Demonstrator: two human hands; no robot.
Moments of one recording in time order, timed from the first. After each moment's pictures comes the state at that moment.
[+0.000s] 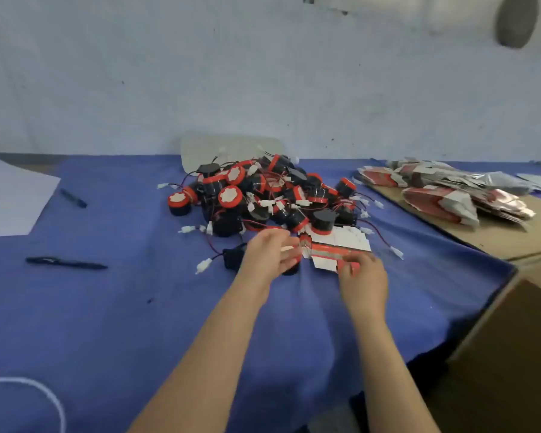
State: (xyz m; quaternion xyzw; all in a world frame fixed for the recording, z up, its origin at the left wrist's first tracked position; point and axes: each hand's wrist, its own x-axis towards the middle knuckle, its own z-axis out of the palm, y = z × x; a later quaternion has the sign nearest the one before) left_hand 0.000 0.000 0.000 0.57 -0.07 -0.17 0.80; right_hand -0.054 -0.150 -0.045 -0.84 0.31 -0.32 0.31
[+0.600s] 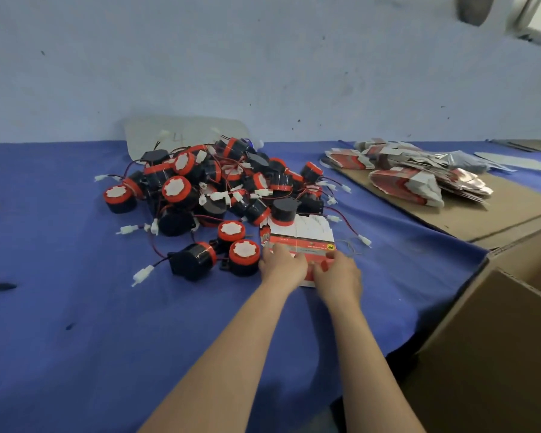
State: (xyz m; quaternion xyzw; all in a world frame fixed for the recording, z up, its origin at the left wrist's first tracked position) left_hand 0.019 -0.114 -0.044 0.86 -0.12 -0.17 0.46; right_hand -0.034 -0.196 -0.063 -0.86 0.40 -0.18 0.28
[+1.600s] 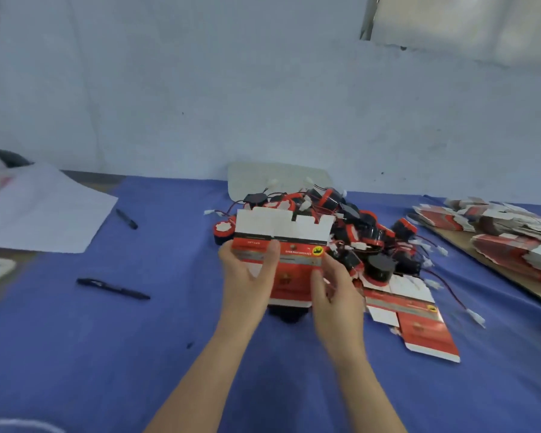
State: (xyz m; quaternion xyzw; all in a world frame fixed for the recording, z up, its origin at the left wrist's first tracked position) left_hand 0.049 0.071 -0.002 0.67 -0.08 0.14 0.73; right_hand 0.012 -0.043 -0.021 -0.77 0.05 -0.33 0.55
